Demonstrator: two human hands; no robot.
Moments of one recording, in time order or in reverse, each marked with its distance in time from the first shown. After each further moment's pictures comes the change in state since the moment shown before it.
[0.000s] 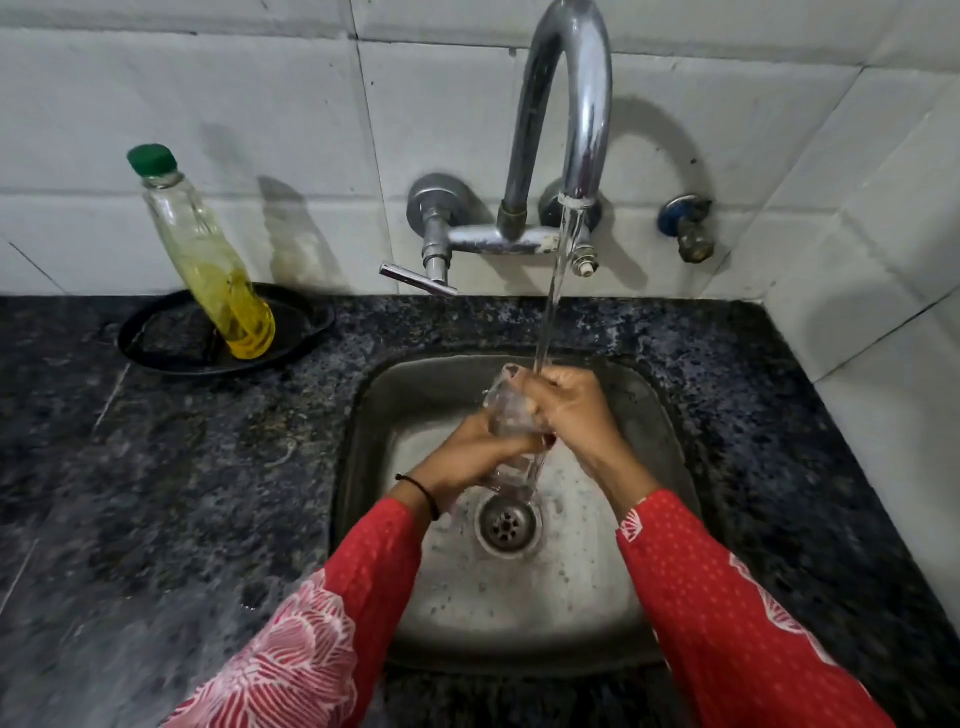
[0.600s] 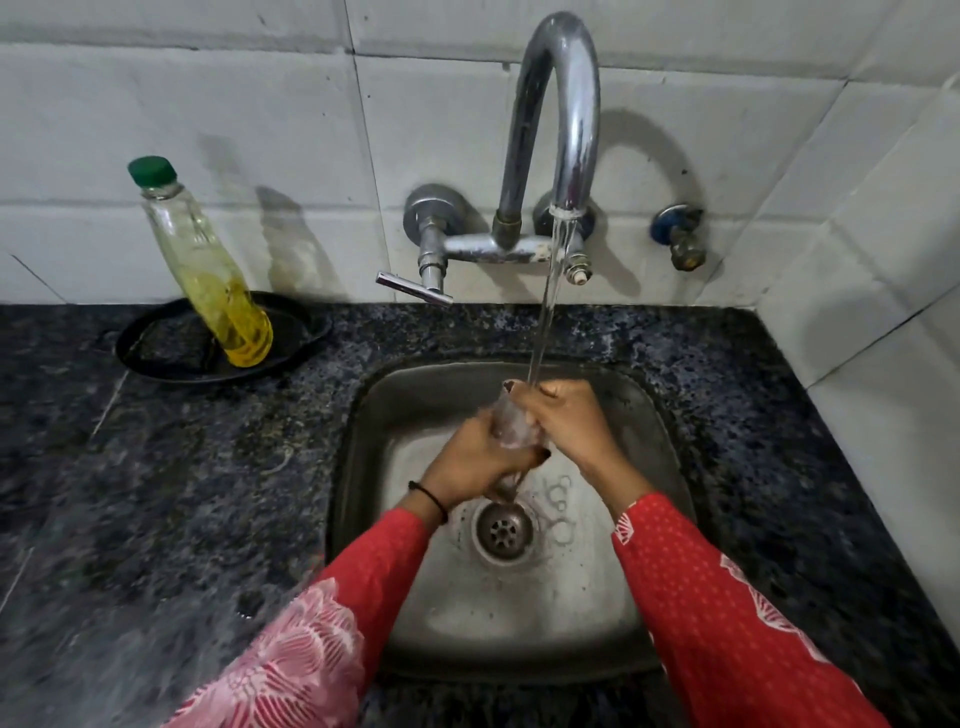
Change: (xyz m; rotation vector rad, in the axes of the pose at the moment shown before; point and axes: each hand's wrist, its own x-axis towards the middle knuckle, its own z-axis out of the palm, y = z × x) left_hand 0.006 -0.005 0.002 0.366 0.155 0.000; right_hand 0.000 -0.001 -0.003 -0.147 0.019 0.038
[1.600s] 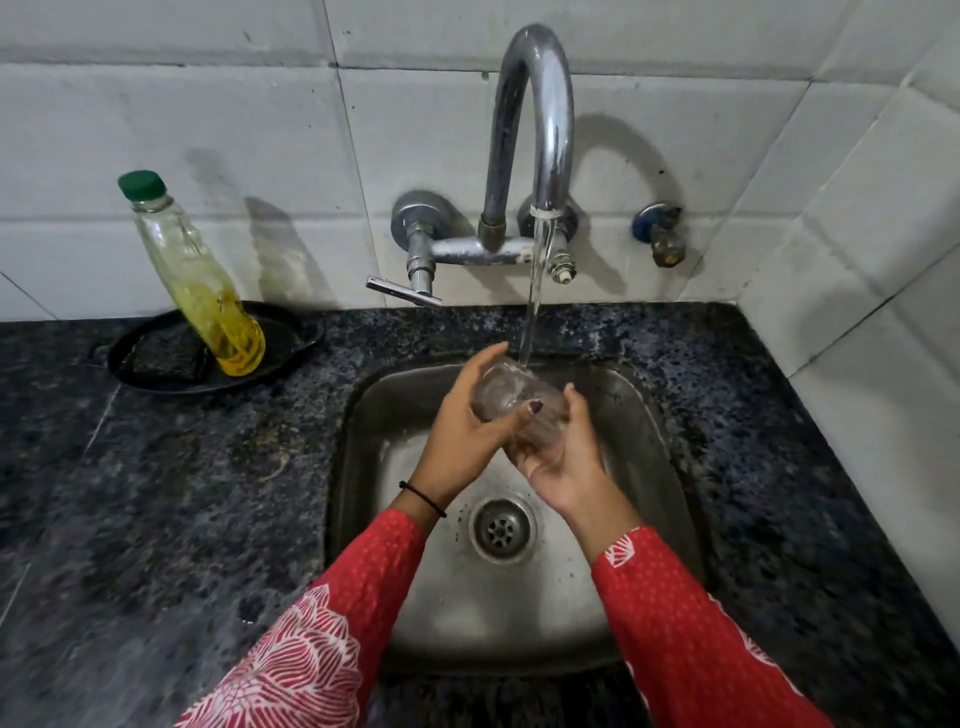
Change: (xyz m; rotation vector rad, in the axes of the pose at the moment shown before) left_hand -0.003 0.016 -0.003 -0.153 0.221 0.487; right_hand -0.030 0.005 0.008 1.095 0.081 0.590
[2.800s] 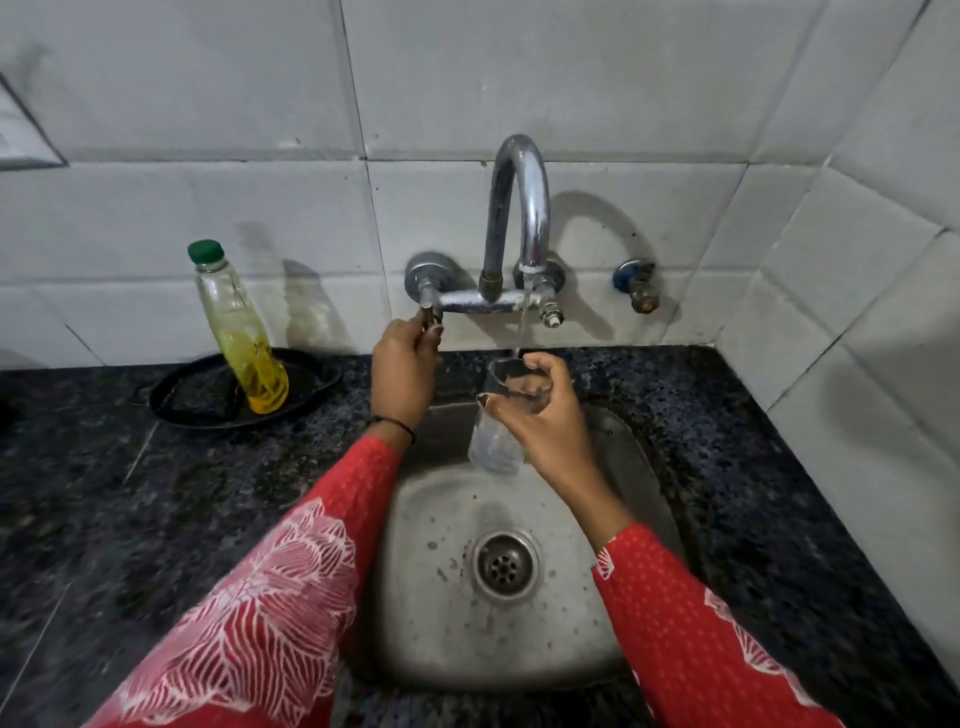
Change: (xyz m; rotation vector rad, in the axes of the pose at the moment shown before) left_hand 0.059 0.050 -0.059 0.548 0.446 0.092; right_hand -0.043 -0.016 0.038 -0.917 -0.133 -0.843
